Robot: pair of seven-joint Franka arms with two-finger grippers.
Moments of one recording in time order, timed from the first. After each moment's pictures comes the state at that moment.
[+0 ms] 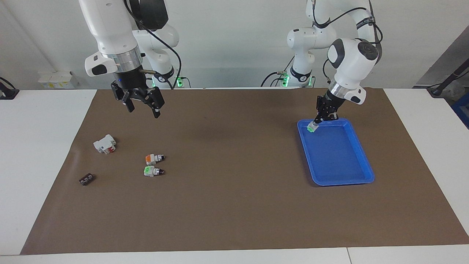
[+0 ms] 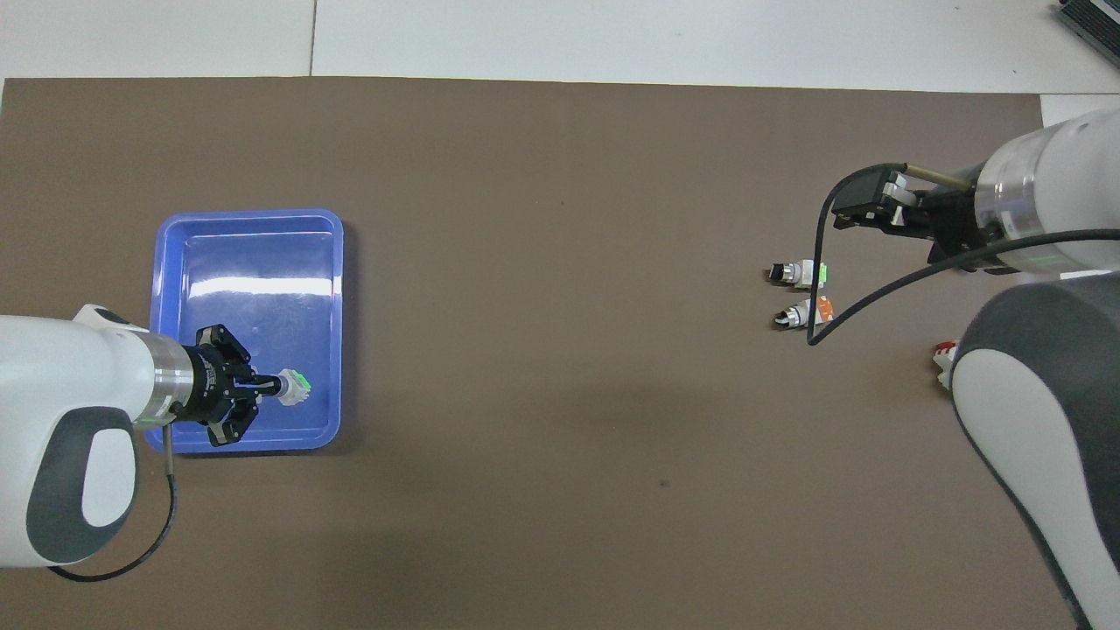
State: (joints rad) left arm 0.01 -0.22 -0.13 -2.40 -0.18 2.20 -1.69; right arm 0.02 0.02 0.14 -1.60 -0.01 1.75 0.50
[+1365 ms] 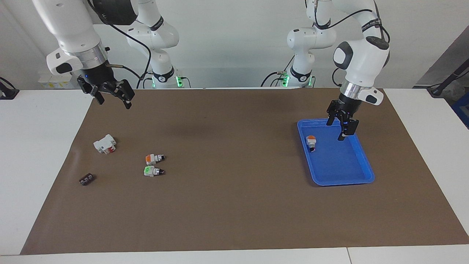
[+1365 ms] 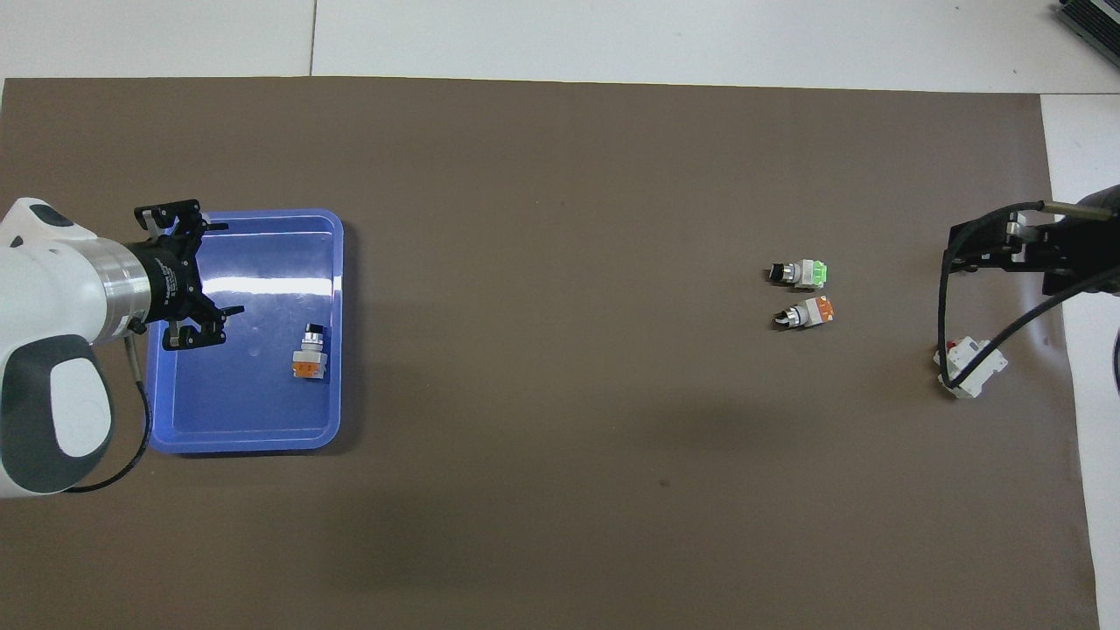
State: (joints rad) left arm 0.02 -0.09 -0.12 -2.15 -0.18 2.41 -1.59; right arm 0.09 -0.01 -0.07 -1.59 -0.01 1.62 0.26
